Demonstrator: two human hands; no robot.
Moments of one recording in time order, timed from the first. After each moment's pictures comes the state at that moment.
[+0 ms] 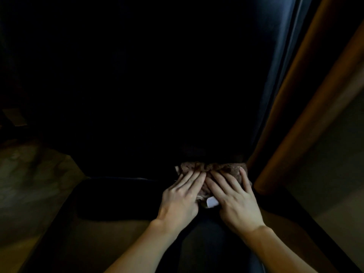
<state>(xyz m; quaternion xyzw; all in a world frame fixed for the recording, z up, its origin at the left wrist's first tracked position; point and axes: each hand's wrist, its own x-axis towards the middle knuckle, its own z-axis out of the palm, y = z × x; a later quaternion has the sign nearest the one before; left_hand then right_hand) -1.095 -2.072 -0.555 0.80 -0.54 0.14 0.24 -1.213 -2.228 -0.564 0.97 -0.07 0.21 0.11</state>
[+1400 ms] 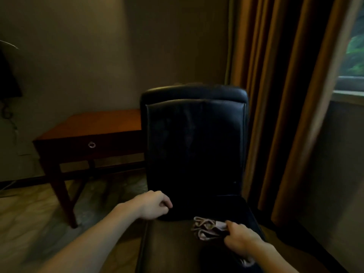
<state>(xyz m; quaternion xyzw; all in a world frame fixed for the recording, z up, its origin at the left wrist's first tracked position) -1.141 -1.754 -0.280 0.88 -0.42 -0.21 0.08 -1.326 -2.001 -0.352 0.91 -0.26 -0.22 -0.25</state>
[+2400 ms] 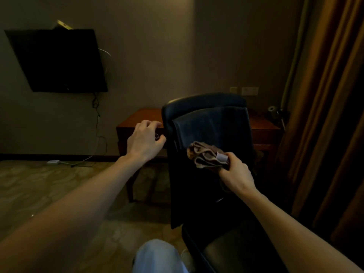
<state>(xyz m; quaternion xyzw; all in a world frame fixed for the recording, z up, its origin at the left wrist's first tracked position) -1.129 -1.556 -0.135 0.93 -0.18 0.23 0.23 -1.247 -1.823 -0.203 0.91 -0.11 0.16 -0.36</state>
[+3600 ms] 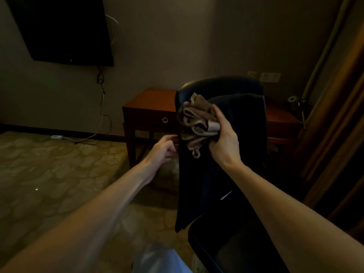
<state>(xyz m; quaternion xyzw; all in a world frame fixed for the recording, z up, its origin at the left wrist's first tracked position) -1.104 -1.544 -0.212 0.73 -0.12 -0.13 0.66 -1.140 -1.750 -0.186 0.86 0.03 0.31 -0.40</state>
